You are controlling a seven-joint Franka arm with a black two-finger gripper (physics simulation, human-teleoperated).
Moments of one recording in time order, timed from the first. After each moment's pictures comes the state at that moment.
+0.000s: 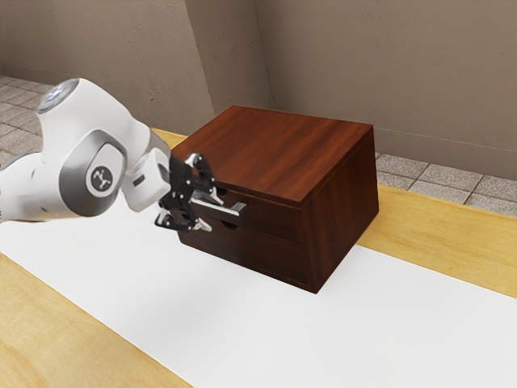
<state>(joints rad) -0.01 -0.16 0.17 -2.06 -0.20 2.35 1.77</state>
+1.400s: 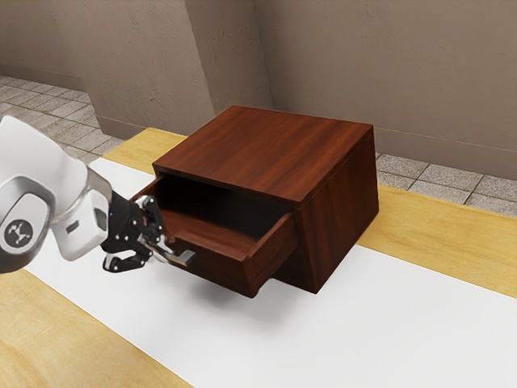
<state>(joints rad) -0.03 -0.51 0.22 -2.38 -0.07 2.32 1.69</state>
